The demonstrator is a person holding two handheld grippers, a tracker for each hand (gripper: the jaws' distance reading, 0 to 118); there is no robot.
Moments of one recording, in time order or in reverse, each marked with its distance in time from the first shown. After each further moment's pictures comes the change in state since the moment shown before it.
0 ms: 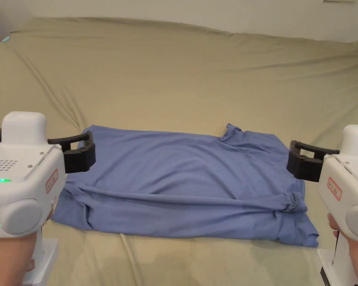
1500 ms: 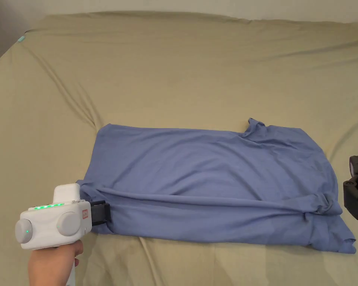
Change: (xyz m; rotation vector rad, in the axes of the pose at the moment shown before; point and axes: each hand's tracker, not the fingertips) left arm -0.044 -0.174 -0.144 -0.694 0.083 0.167; right arm -0.014 -0.023 0.026 -0.058 0.036 0.199
